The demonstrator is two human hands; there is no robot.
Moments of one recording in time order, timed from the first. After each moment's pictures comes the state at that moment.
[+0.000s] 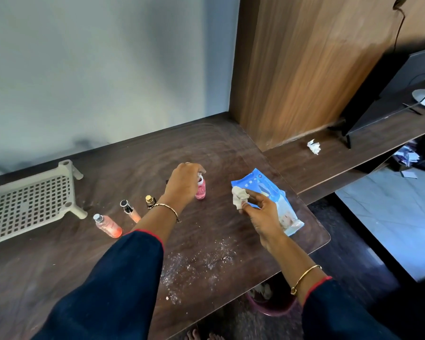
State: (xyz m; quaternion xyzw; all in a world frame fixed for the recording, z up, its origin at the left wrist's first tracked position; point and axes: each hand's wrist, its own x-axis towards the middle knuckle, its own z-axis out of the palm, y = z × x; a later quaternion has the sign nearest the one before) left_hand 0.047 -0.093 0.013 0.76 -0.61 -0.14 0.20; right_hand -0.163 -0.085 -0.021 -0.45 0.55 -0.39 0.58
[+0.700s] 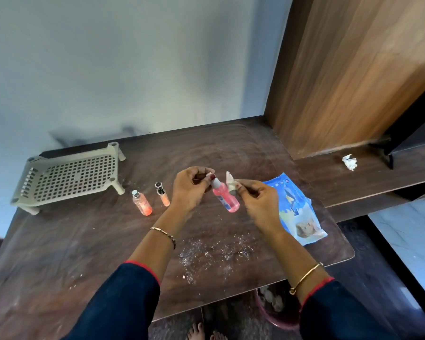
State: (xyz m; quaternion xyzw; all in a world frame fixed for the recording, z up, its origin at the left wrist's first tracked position) left_hand 0.036 -0.009 0.046 0.67 -0.27 -0.36 0.59; right_hand -0.114 -0.063 0.023 -0.62 0.43 -0.40 0.52
